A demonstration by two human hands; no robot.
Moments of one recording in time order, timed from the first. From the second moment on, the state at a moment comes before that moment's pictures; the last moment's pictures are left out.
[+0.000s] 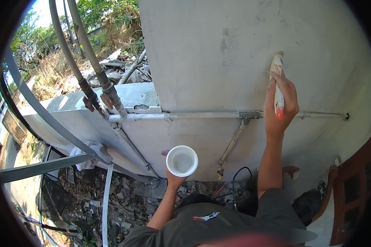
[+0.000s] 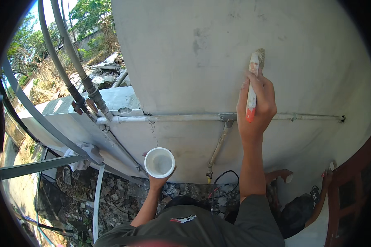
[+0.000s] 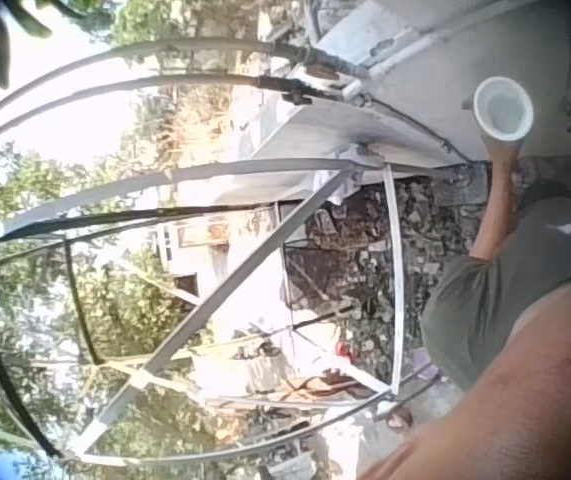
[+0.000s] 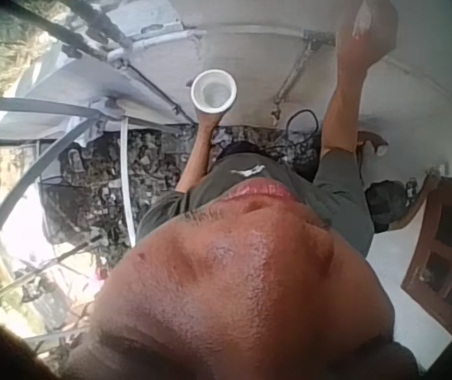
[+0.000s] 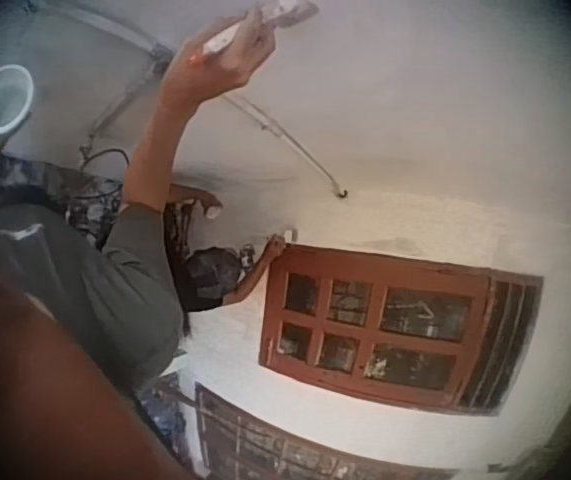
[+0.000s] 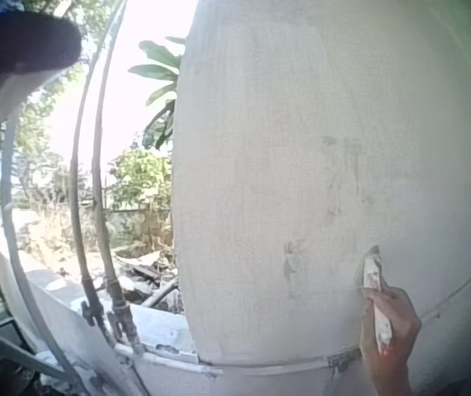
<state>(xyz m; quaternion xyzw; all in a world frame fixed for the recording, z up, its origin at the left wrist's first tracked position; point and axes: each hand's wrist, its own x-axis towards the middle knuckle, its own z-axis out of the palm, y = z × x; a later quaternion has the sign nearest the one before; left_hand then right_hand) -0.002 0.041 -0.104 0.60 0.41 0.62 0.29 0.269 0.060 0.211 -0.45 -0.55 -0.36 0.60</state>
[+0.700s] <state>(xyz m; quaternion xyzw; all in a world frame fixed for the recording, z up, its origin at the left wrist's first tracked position) -0.033 -0.031 -0.101 0.53 0.49 0.63 0.29 0.085 0.095 0.227 -0.18 -0.67 -0.11 0.71</state>
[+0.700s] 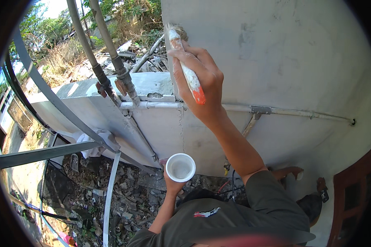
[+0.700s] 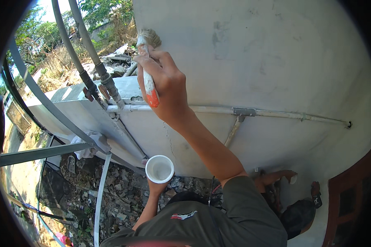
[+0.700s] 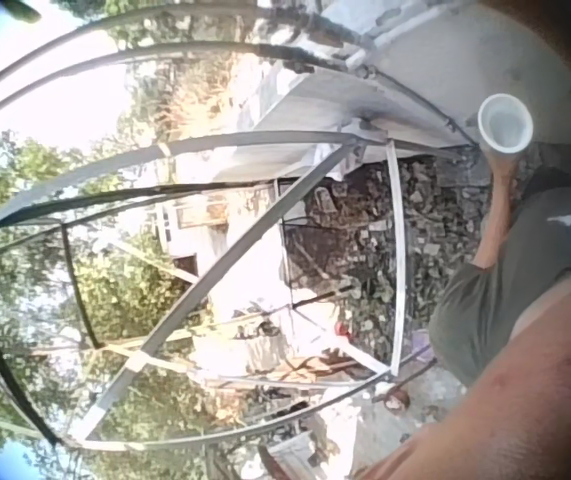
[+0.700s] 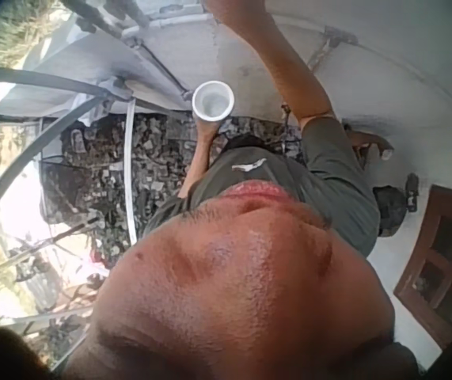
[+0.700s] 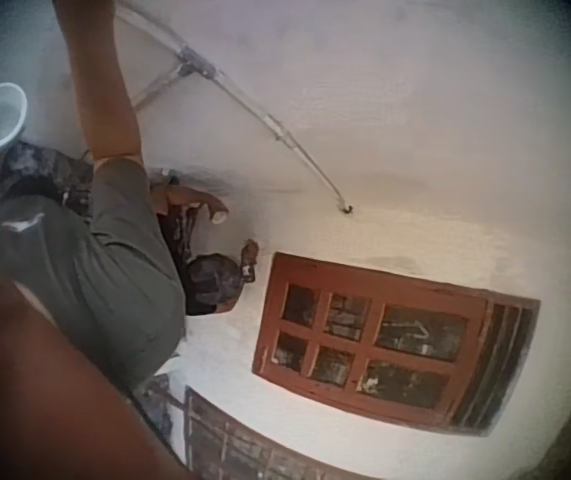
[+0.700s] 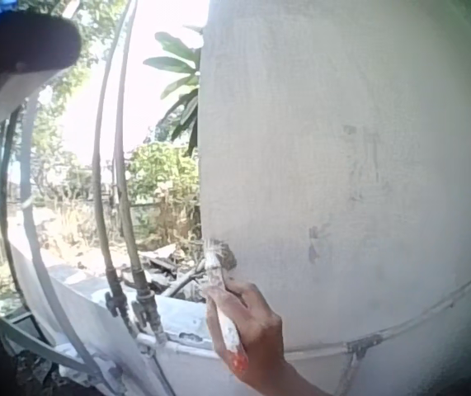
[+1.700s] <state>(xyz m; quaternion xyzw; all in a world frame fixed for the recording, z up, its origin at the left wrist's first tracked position) 0.002 -0.018 -0.098 0.57 0.45 0.60 0.34 0.352 0.036 0.197 -0.38 -0.54 0.00 0.75</state>
